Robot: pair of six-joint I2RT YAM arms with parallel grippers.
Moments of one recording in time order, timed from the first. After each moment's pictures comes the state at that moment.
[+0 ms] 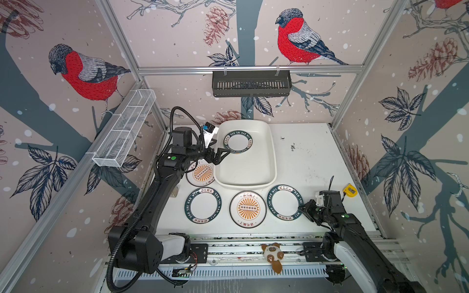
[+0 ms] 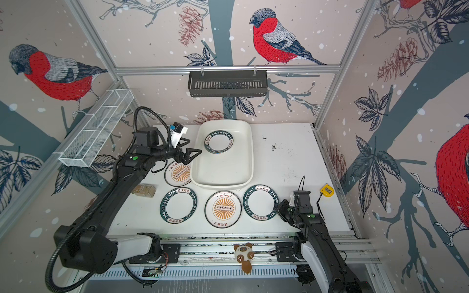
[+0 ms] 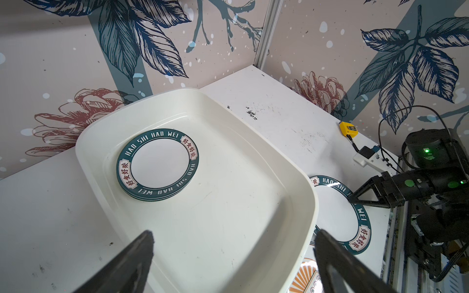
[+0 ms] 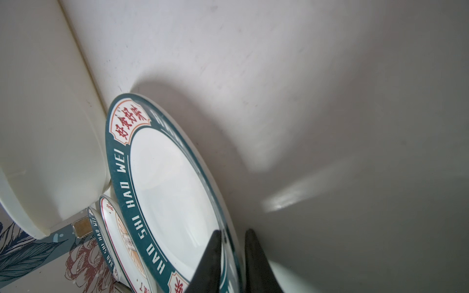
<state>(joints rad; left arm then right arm) -0.16 1.27 1.18 -0.43 0.71 0.19 0.05 0.69 0.17 -0.49 -0.45 0.82</state>
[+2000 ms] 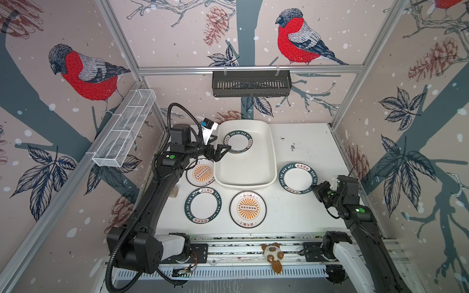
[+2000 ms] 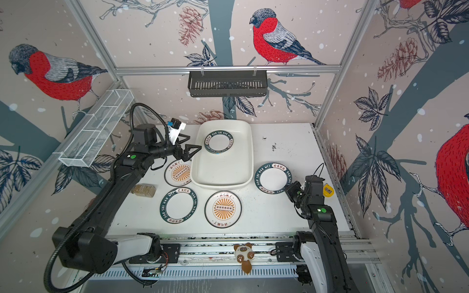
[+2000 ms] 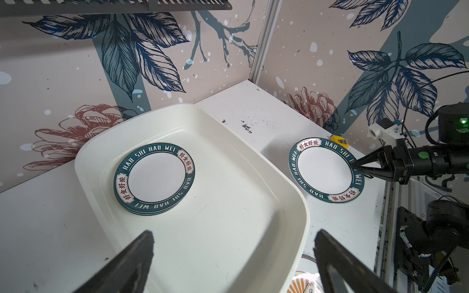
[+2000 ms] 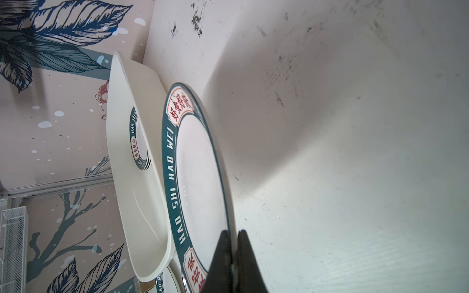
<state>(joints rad) -0.16 1.27 1.22 -0.41 0.73 0.14 -0.05 0.65 0.50 -0.57 -0.35 0.94</state>
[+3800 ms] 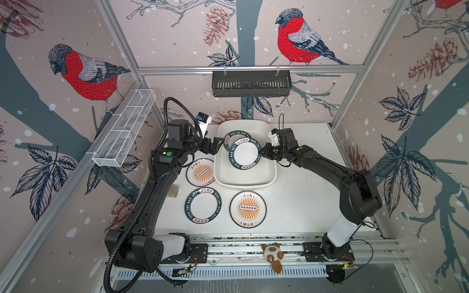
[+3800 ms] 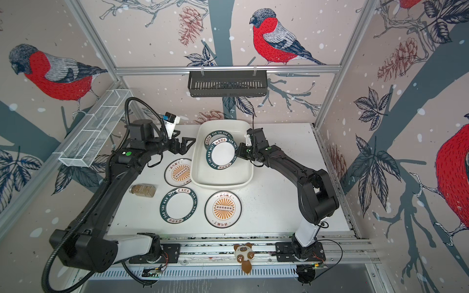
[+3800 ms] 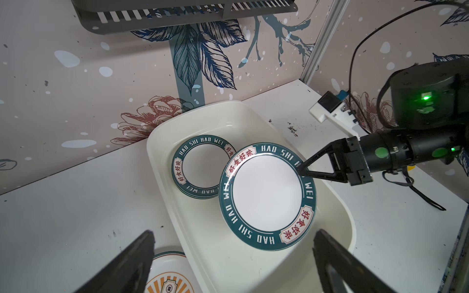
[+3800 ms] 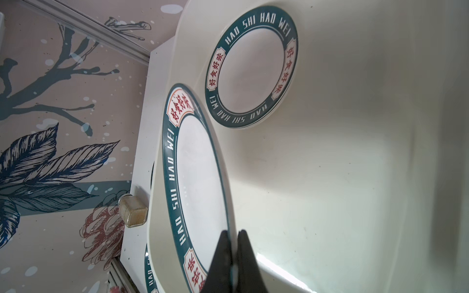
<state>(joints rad) -0.16 1.28 1.32 -0.50 0.48 0.11 0.50 1.75 1.29 -0.25 -0.39 0.66</state>
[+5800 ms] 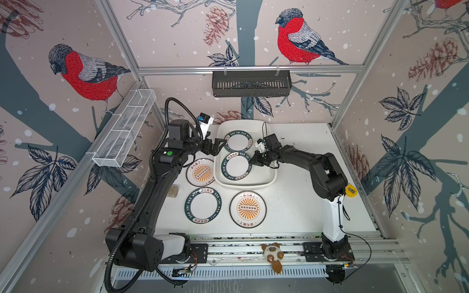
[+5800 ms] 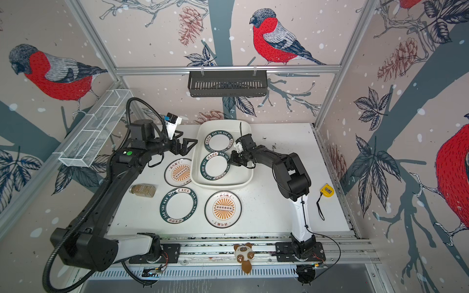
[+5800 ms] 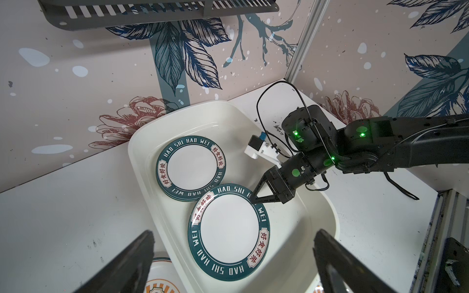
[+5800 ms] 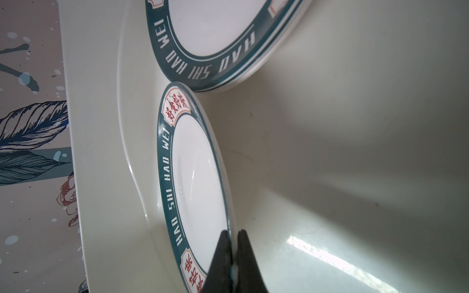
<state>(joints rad) -0.16 1.29 1.32 -0.50 0.55 0.11 0.50 2.12 1.48 -0.28 -0.57 0.57</state>
